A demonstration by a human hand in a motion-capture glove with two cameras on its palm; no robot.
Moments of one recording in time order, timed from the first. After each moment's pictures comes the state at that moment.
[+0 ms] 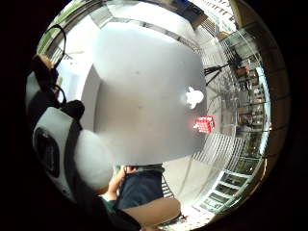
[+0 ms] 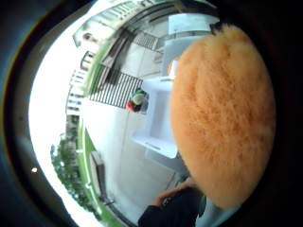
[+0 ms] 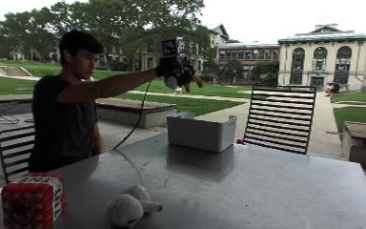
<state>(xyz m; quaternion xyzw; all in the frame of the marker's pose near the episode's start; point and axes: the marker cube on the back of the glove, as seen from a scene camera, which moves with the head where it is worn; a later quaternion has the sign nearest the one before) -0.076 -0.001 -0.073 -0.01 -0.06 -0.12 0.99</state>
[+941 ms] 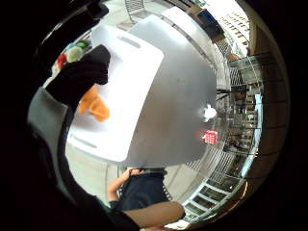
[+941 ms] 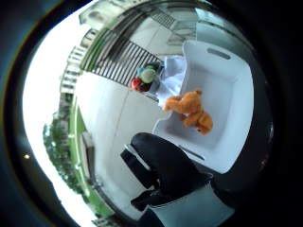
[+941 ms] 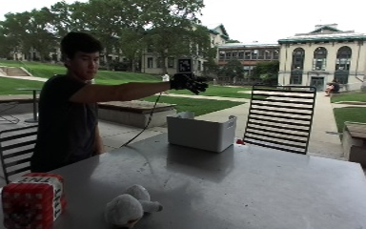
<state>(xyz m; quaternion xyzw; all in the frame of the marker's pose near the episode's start) -0.130 -0.035 0.017 -0.02 0.10 -0.18 0.98</state>
